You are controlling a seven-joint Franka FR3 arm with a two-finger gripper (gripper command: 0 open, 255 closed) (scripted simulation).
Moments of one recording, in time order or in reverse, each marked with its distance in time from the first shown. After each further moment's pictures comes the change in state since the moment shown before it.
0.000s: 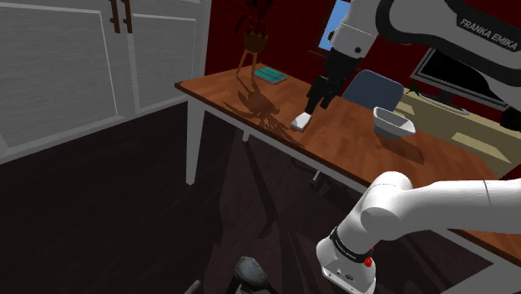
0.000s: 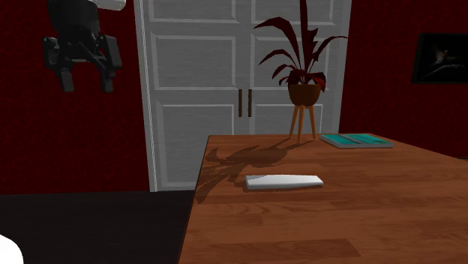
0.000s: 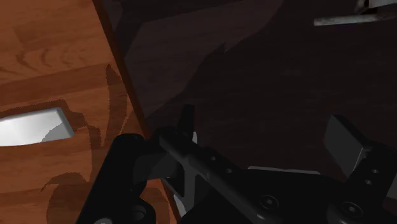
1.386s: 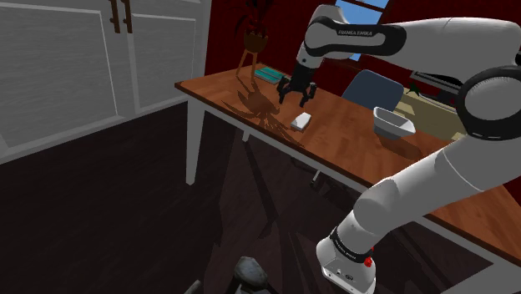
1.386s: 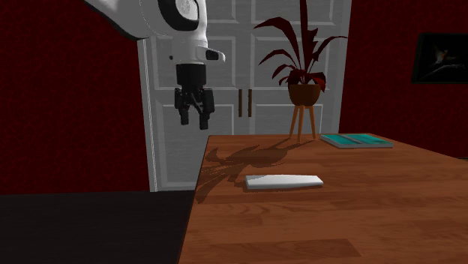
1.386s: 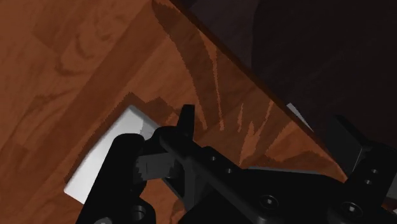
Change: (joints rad) arm -0.237 0.525 -0.106 0.152 -0.061 0.343 0.291
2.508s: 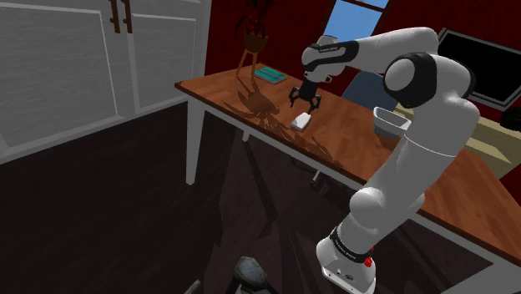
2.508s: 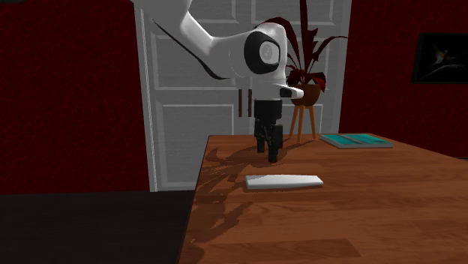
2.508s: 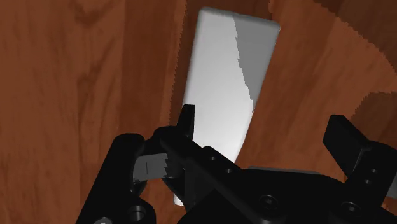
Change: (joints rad) arm -0.167 0.415 -0.157 0.247 0.035 0.138 0.216
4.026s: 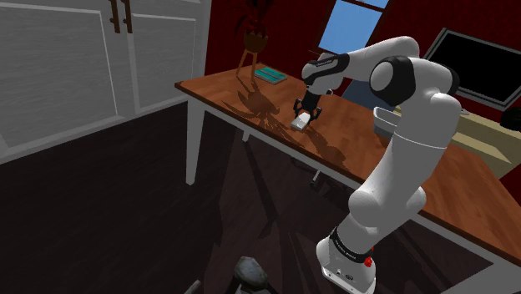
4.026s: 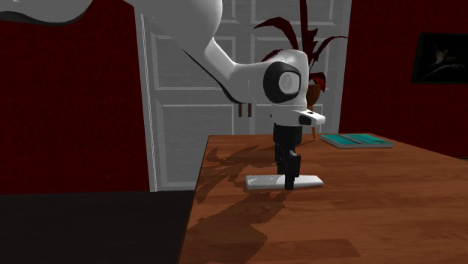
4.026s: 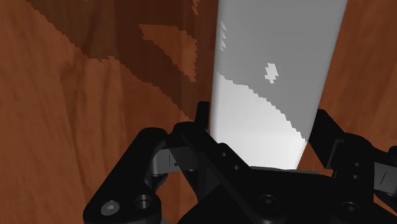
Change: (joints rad) arm -0.051 0.124 -0.041 -0.003 0.039 0.116 0.036
